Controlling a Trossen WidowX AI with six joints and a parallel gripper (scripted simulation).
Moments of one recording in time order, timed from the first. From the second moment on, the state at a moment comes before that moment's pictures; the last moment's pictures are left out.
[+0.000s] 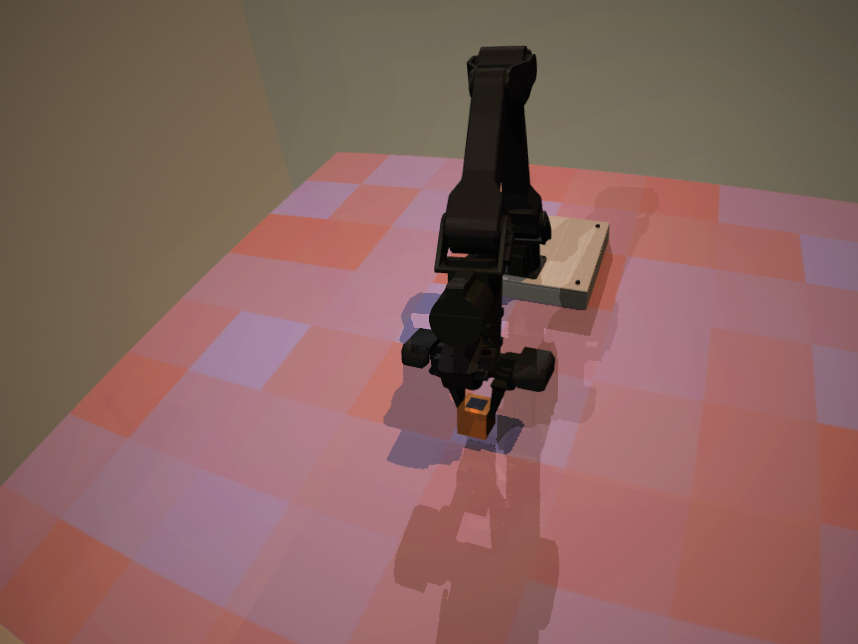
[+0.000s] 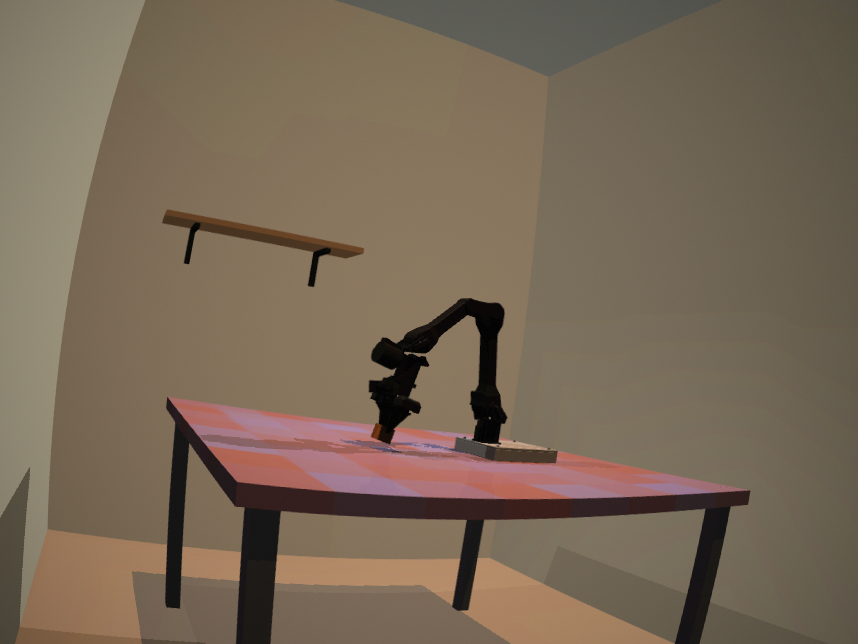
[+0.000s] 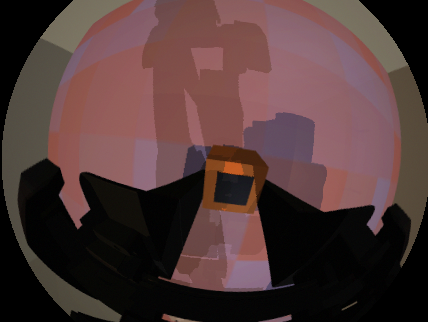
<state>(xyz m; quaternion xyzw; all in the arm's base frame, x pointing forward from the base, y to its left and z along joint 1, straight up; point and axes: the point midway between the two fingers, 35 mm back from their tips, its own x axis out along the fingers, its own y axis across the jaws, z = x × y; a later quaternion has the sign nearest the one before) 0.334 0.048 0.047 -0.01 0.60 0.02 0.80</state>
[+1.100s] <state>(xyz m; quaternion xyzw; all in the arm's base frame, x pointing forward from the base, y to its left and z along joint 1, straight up) 0.341 0.050 0.028 -0.01 0.42 0.02 0.91</state>
